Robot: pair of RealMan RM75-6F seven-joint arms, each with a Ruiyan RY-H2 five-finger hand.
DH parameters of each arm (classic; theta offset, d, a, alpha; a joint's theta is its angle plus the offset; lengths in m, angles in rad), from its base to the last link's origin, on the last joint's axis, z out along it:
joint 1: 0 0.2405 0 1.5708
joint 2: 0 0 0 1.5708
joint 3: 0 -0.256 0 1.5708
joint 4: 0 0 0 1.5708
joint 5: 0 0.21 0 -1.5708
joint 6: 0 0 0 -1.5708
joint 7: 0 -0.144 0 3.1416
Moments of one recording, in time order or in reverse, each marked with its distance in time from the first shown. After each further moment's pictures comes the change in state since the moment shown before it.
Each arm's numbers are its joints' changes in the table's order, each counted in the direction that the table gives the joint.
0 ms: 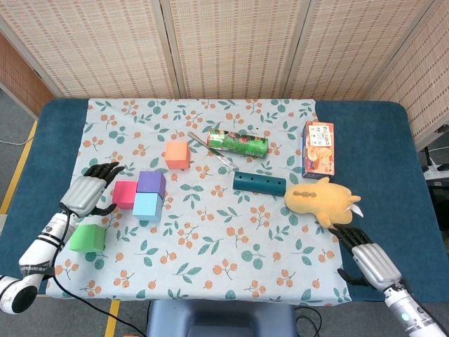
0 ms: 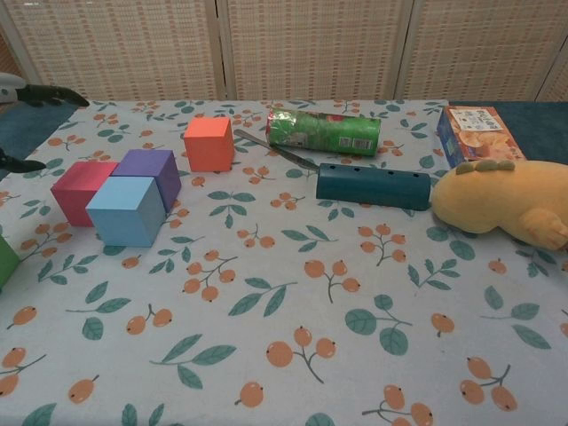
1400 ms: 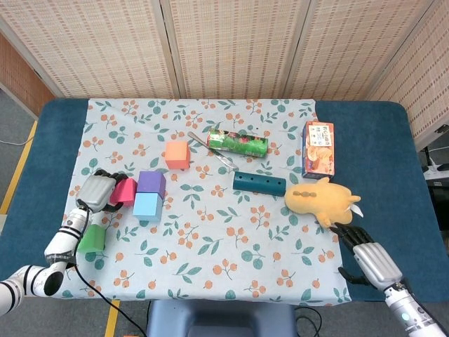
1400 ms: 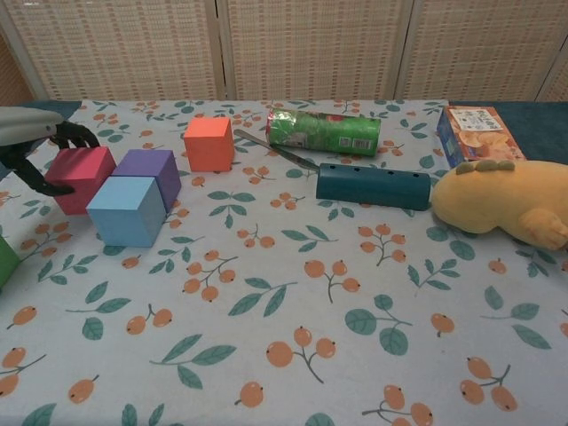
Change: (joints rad) left arm -0.024 0.235 0.030 0.275 -0.061 -0.022 -0.113; right arm -0.002 0.001 -0.001 -0.006 0.018 0.012 0.017
